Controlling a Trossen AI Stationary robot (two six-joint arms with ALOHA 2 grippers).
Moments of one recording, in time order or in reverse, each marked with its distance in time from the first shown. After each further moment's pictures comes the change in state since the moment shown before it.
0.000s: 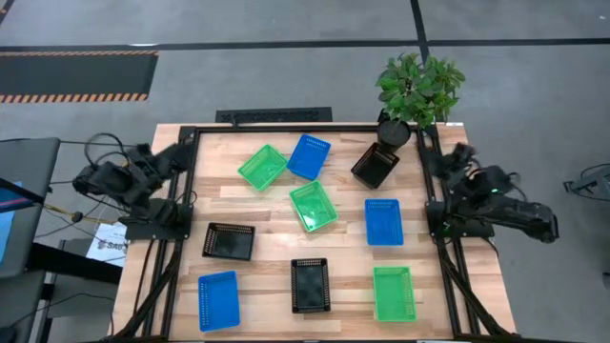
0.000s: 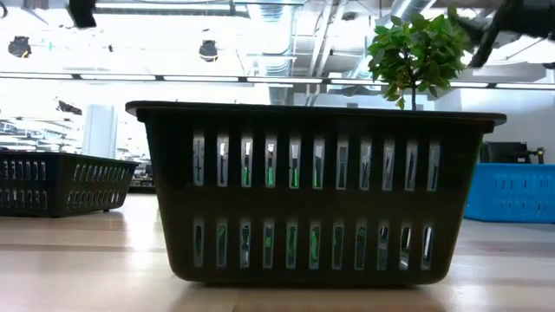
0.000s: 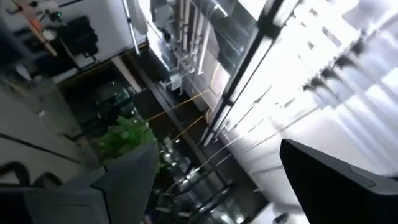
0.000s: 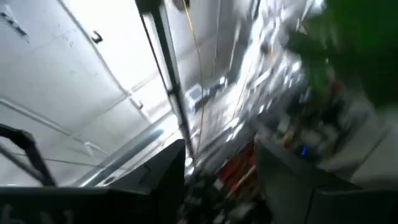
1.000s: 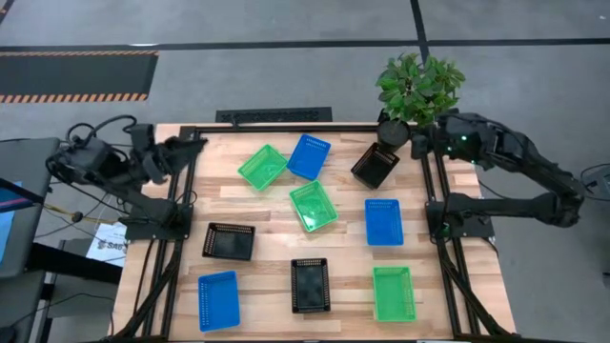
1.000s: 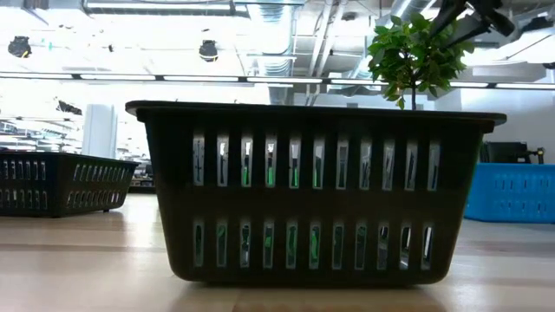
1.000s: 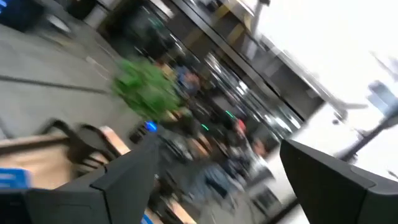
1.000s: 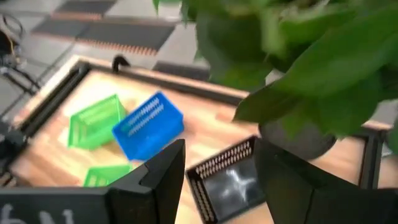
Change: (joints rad) left arm 0.002 0.531 0.711 -0.766 0.108 -0.175; right arm -0.135 0.726 0.960 -1.486 0.154 -0.066
